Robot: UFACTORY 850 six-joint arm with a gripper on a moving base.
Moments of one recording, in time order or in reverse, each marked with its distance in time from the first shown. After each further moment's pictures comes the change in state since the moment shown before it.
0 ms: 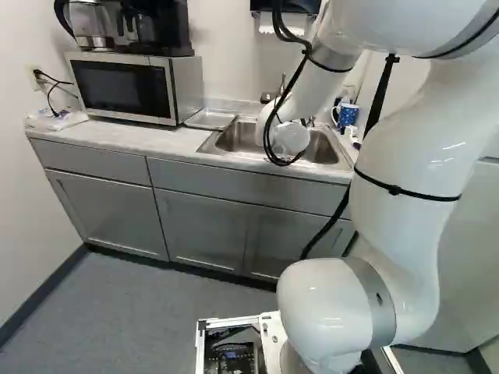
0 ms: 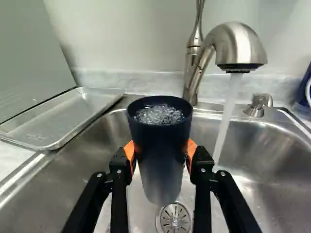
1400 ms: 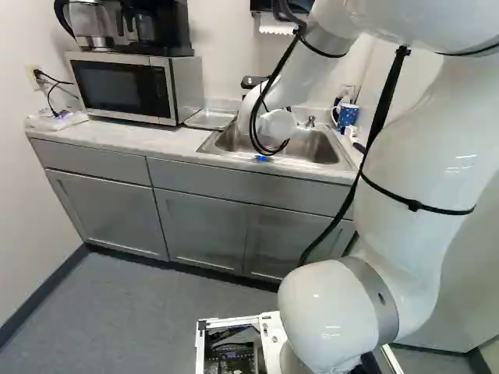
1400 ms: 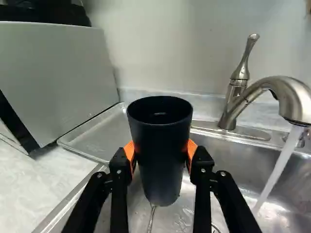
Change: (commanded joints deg) arm 7.7 3.6 -2.0 0.0 -2.7 0.0
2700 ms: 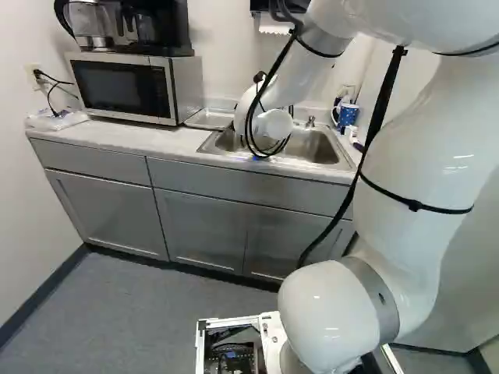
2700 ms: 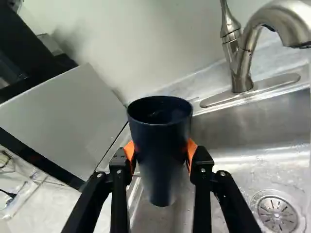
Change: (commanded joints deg) arm 0.9 -0.2 -0.2 0.0 -0.2 31.3
